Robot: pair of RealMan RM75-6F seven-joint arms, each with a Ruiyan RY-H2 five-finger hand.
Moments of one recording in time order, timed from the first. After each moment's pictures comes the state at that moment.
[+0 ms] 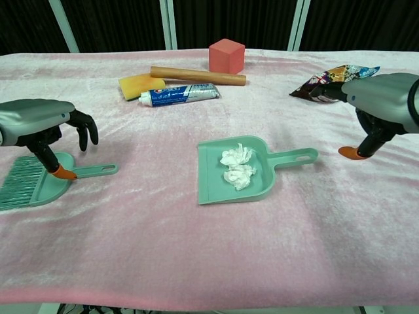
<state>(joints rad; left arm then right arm) -0.65 -1.46 -0.07 -1.59 0.98 1.02 0.50 0.66 -1.45 0.09 -1.88 -0.87 1.32 -0.83</state>
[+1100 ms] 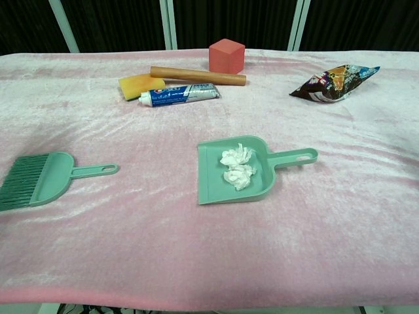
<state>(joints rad) -0.19 -1.18 0.07 -1.60 1.44 1.65 0.19 0.21 -1.02 -0.04 -1.79 -1.29 1.61 -0.14</state>
